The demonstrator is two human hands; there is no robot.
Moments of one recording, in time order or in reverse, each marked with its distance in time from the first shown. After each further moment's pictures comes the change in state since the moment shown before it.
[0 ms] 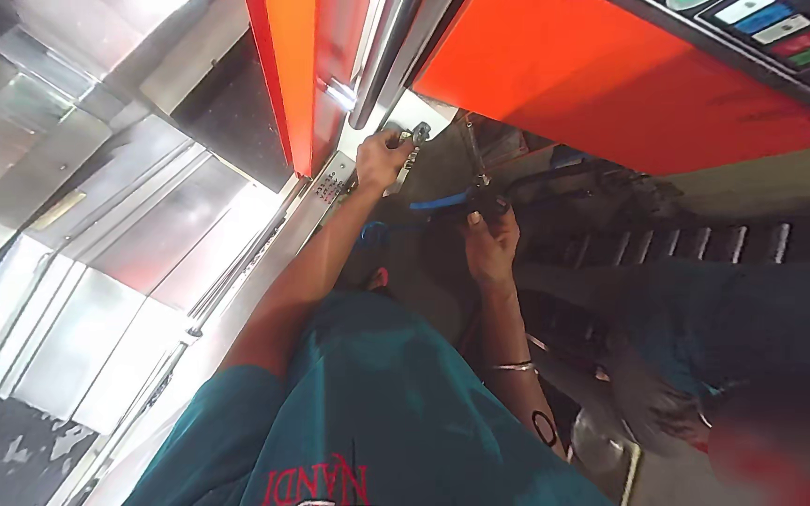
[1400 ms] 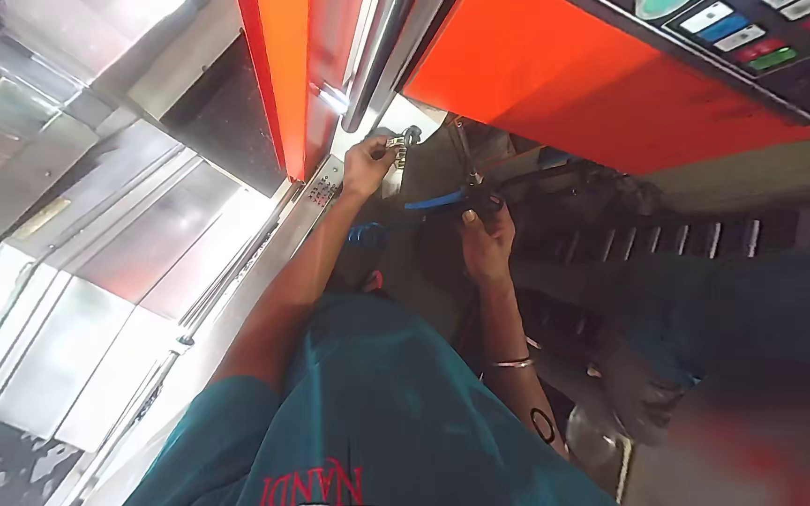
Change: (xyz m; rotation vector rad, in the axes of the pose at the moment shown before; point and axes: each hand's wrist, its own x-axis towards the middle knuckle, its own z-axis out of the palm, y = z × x) left_hand 0.000 -0.030 0.002 -0.286 -0.009 0.219; right_hand 0.004 -0.008 0.000 0.006 0.002 0.000
